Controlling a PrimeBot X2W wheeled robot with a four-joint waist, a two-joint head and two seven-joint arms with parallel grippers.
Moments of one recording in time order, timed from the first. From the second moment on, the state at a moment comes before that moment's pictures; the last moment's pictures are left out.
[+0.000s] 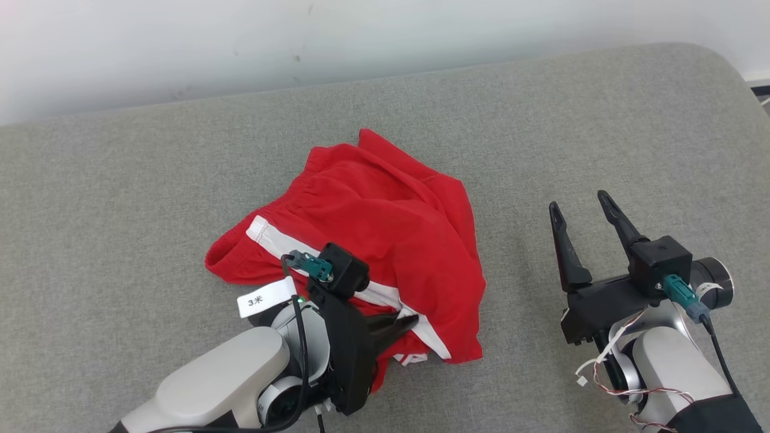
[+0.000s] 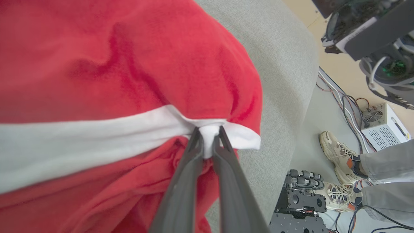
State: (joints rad) left arm -0.80 0.32 -1.22 0.33 -1.01 -0.12 0.26; right arm -0.36 -0.21 0.26 0.33 0.26 -0.09 -0.21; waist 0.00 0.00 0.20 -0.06
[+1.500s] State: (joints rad) left arm -1.05 0.34 -1.29 0.63 -0.78 -0.12 0.31; right arm -0.34 -0.21 0.26 0.36 0.28 -0.07 -0.24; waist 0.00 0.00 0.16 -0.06
